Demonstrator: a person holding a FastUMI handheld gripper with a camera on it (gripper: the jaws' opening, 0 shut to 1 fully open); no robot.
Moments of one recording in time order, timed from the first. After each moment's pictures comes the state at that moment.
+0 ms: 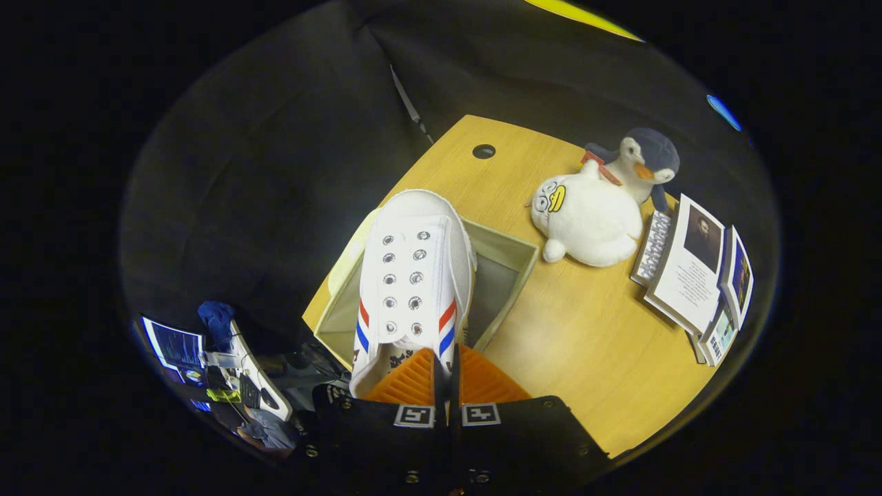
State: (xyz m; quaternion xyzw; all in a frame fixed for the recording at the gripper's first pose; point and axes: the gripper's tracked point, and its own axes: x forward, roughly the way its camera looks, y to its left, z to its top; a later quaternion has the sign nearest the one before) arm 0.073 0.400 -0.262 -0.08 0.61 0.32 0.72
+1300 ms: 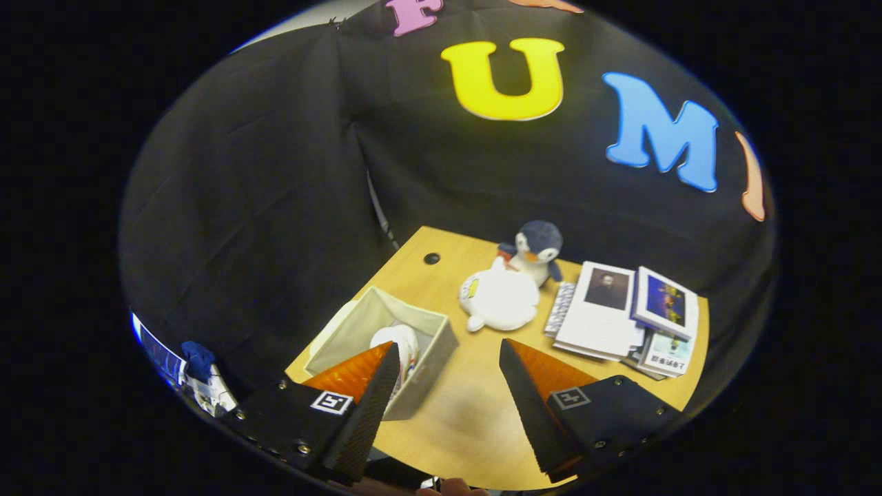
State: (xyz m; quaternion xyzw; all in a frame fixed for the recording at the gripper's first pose) arm 0.113 0.251 -0.125 -0.03 0.36 0.24 0.90
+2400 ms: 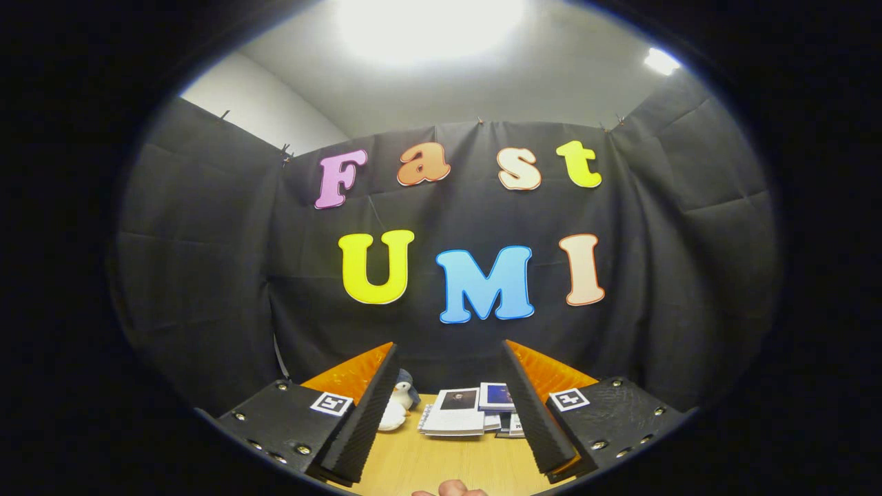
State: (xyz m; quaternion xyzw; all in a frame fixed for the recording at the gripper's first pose) arm -0.004 0.064 0.026 0.02 -0.01 0.03 1.00
